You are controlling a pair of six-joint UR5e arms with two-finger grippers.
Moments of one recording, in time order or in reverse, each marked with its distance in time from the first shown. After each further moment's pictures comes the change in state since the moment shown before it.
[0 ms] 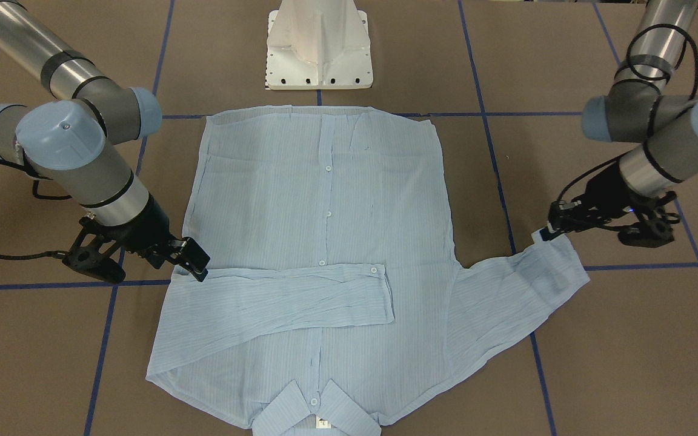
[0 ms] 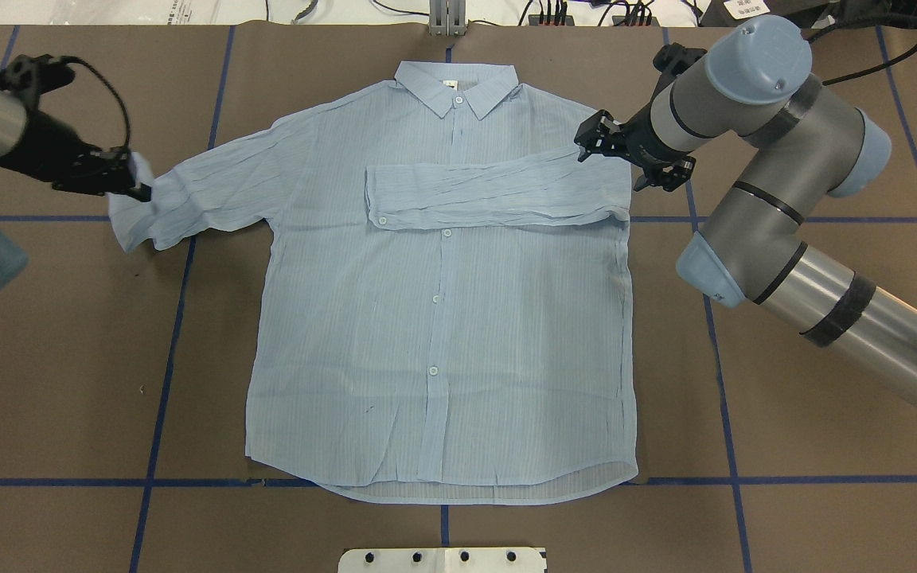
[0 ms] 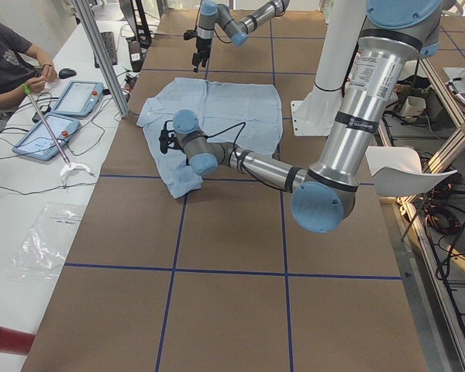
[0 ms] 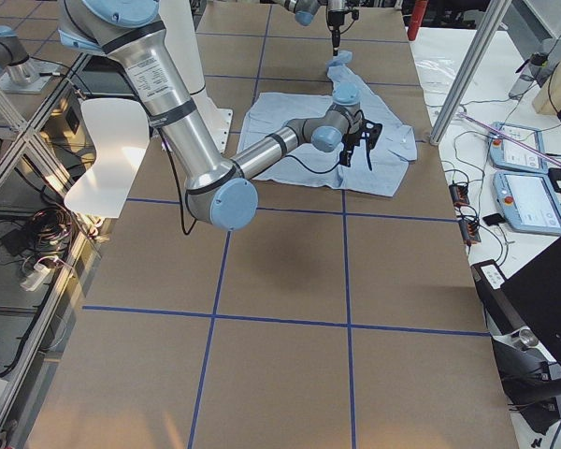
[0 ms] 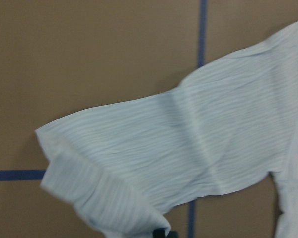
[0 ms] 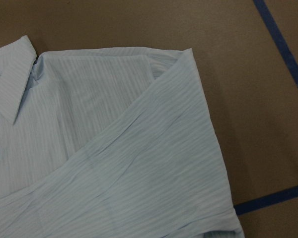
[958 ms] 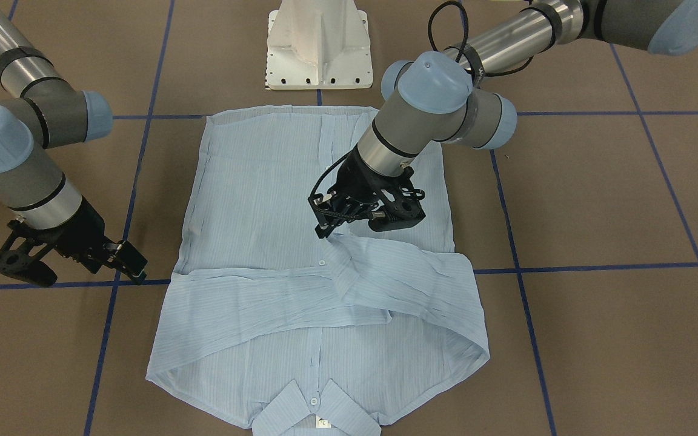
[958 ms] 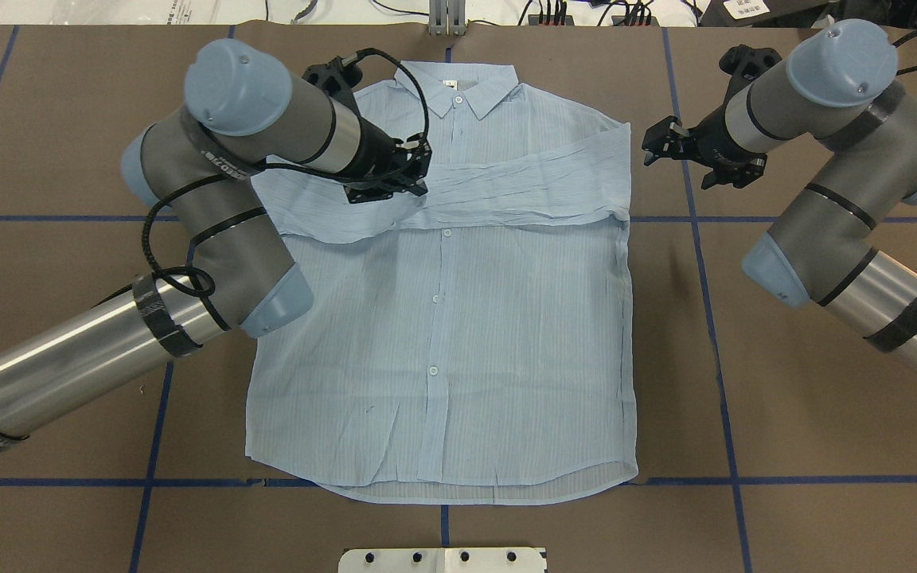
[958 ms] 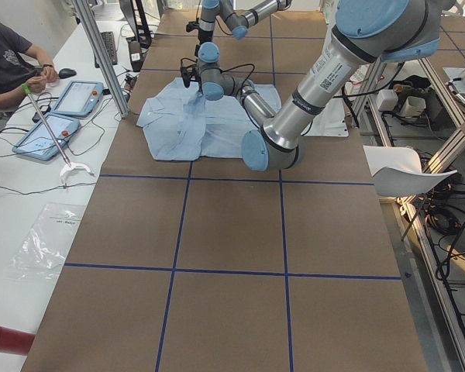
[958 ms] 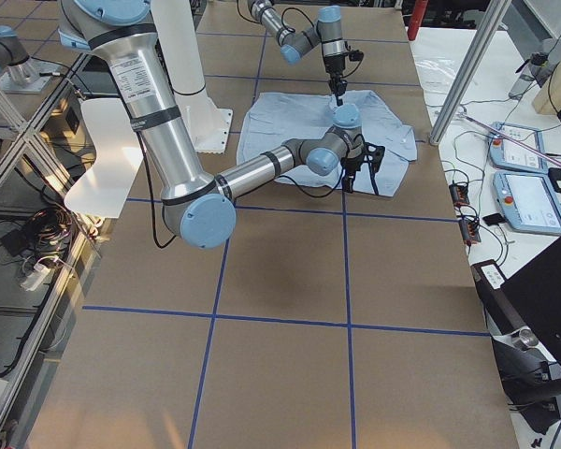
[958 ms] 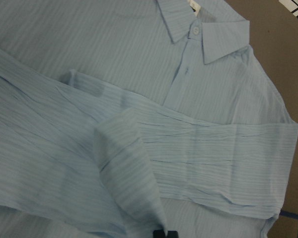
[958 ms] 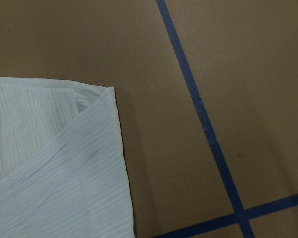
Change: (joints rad) left arm 0.279 -0.479 0.123 0.103 0.345 -0.522; right arm 0.065 -0.113 0.037 0.005 0.003 -0.102
